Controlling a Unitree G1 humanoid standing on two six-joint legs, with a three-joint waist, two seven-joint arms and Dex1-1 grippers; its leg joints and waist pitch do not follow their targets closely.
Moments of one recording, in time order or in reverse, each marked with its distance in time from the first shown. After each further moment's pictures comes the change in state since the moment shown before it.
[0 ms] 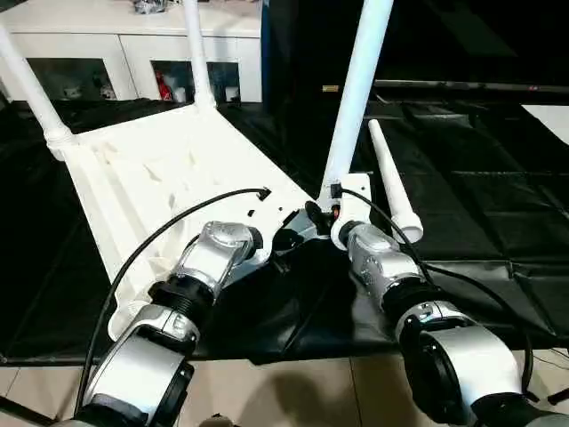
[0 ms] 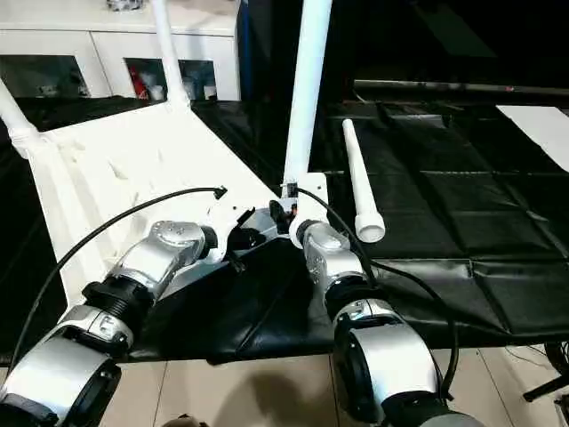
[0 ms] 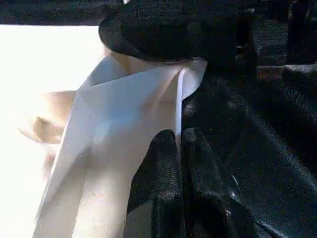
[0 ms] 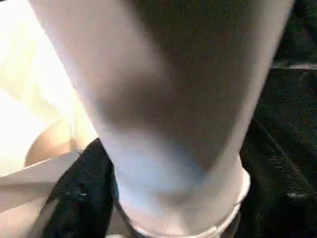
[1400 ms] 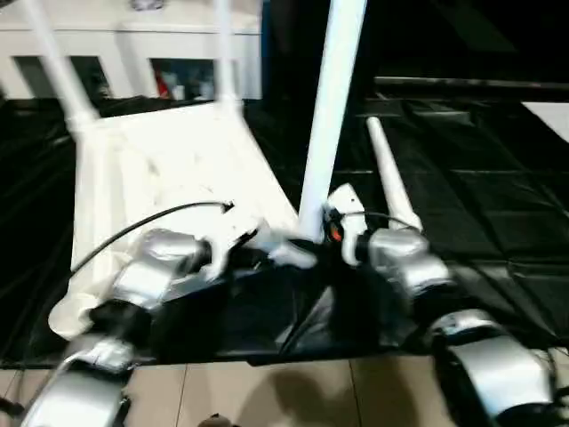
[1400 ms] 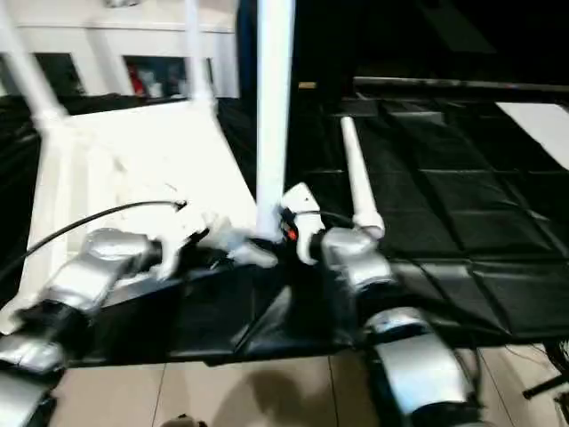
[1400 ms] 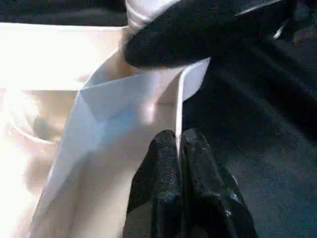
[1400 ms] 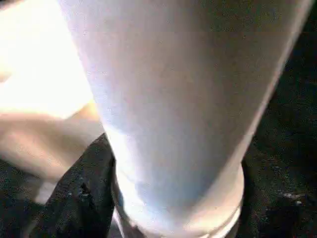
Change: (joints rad) left arm 0.066 0.076 0.013 -0.109 -0.024 0.016 -0.111; right arm 0.037 -0.073 0.080 -0.060 -0.025 0.000 0.210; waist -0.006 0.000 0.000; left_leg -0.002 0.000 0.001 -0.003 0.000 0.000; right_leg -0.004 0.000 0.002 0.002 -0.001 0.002
